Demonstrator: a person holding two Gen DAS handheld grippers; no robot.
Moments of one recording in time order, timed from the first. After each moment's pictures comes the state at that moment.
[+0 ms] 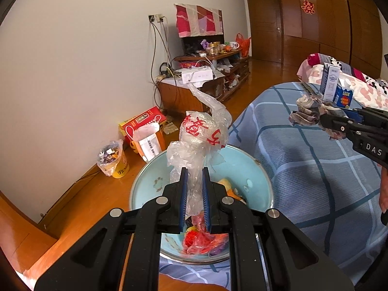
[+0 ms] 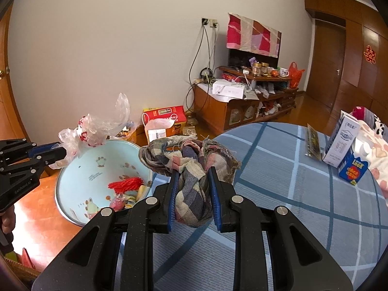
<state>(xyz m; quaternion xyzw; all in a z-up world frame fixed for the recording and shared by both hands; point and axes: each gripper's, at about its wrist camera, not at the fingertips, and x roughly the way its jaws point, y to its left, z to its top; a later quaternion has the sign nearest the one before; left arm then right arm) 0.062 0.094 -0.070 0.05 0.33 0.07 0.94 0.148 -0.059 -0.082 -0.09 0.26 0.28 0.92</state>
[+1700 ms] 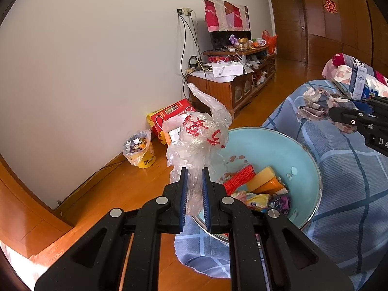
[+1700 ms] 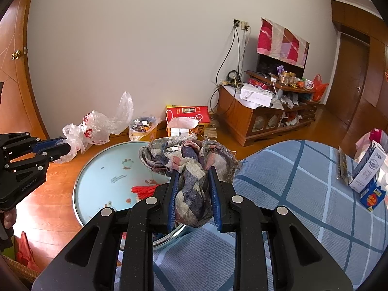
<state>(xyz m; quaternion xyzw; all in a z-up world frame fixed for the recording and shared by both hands) 0.047 0.144 -0.081 0.05 0.34 0.14 0.93 0.145 0.011 -0.082 -0.13 0.25 0.34 0.90</state>
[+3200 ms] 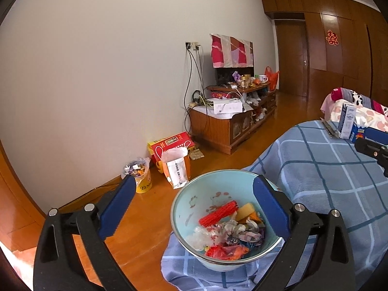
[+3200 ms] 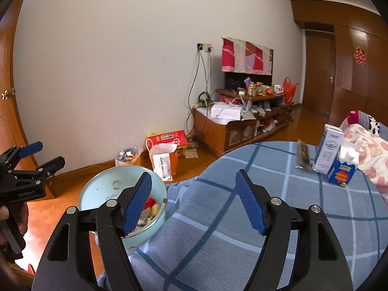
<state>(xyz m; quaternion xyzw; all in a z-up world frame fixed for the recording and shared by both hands) 0.018 0.113 -0.029 0.02 0.24 0.15 0.96 0.106 -0.090 -0.044 -0.04 0.20 0.28 0.94</state>
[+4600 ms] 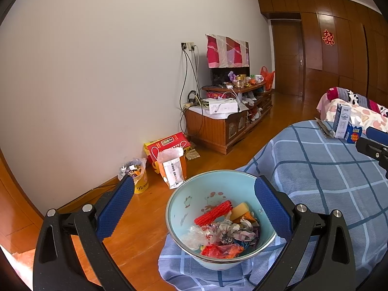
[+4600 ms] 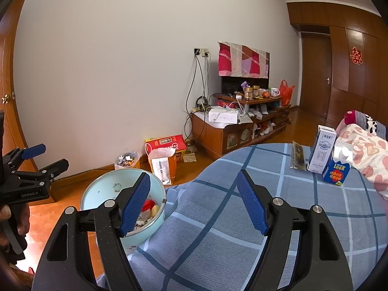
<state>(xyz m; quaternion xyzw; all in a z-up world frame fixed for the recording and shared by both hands) 0.015 0.114 -0.023 0.02 0.24 0.14 0.96 0.093 -0.095 -0.040 -0.03 0.18 0.28 0.94</state>
